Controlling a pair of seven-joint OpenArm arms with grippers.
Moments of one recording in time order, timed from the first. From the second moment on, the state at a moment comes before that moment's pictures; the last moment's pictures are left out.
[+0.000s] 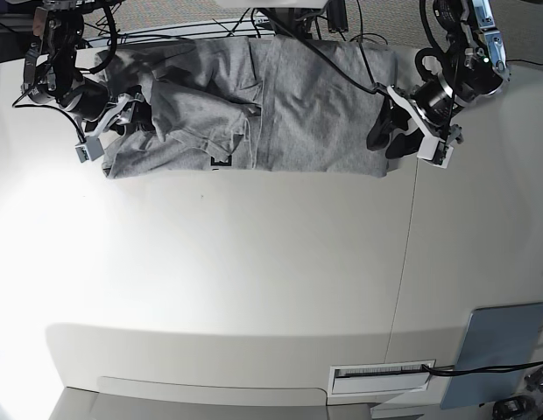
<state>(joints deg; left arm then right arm) 22.8 -7.1 -19.9 111.7 -35.3 -39.7 47.9 -20.5 22.5 18.2 90.4 49.7 28.3 -58.4</state>
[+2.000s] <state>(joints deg) 22.8 -7.1 -19.9 111.7 -35.3 -39.7 47.9 -21.0 21.7 14.8 89.7 55.4 28.8 -61.4</state>
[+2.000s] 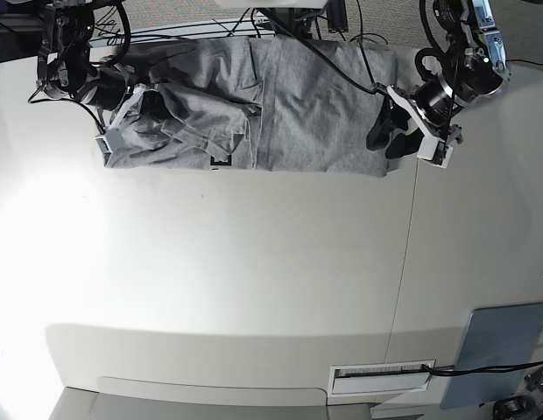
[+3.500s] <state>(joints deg) 26.7 -6.9 -19.9 104.9 -32.7 -39.6 44.6 -13.9 2.1 -20.3 115.6 22.2 17.3 -57.1</state>
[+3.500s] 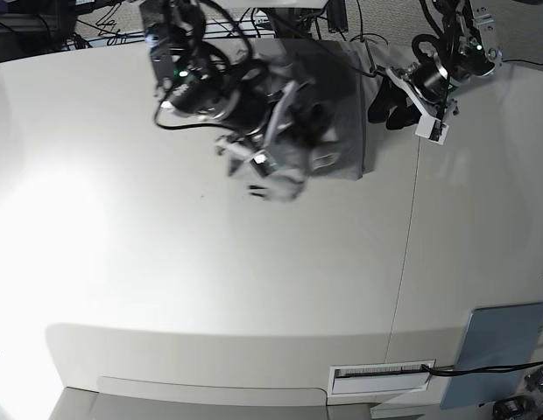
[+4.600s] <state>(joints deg) 26.4 -6.9 -20.3 104.9 -32.7 -38.8 44.6 -6.2 0.2 -30.7 108.1 39.8 26.6 -54.9</state>
